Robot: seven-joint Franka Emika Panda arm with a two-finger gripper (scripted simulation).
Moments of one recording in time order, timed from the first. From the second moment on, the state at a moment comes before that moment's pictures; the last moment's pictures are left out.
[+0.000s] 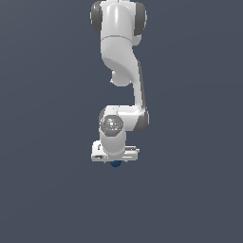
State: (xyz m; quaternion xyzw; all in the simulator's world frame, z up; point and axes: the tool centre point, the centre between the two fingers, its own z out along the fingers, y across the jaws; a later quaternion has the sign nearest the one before) arm 0.083 -0.029 0.031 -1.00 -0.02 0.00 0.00
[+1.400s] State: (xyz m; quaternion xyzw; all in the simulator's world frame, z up) arm 0.056 -0.008 0.032 -1.00 -0.02 0.00 0.00
